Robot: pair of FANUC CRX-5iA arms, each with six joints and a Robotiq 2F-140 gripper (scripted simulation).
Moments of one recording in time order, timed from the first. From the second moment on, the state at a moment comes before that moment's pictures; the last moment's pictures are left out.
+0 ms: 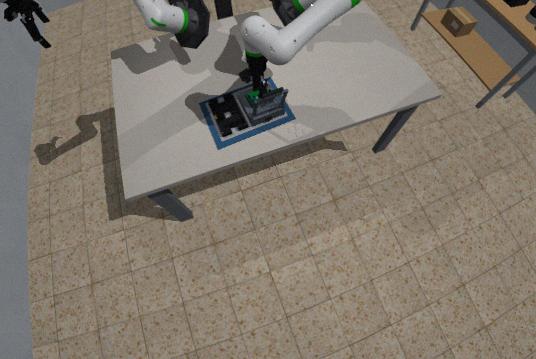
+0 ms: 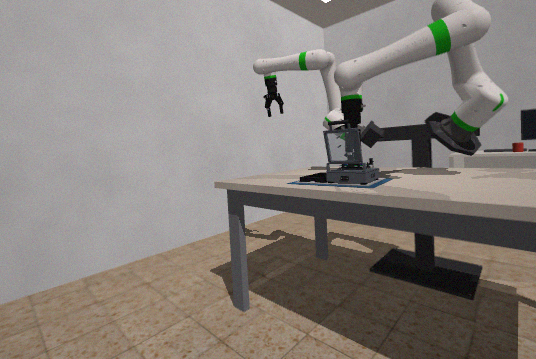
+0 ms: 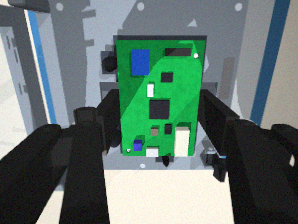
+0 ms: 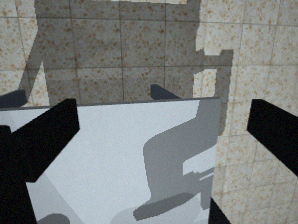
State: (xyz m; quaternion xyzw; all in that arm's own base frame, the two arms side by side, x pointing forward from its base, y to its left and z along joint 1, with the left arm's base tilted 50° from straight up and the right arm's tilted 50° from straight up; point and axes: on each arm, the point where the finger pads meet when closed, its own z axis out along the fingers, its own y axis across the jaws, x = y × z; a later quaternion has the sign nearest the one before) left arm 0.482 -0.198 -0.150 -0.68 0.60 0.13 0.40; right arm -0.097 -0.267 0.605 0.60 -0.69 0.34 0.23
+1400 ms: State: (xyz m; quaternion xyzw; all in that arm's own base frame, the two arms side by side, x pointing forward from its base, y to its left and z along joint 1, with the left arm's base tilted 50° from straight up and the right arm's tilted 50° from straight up) left arm 0.483 -0.198 -0.150 -0.68 0.60 0.13 0.40; right arm -0.097 -0.267 0.605 0.60 -0.69 0.34 0.23
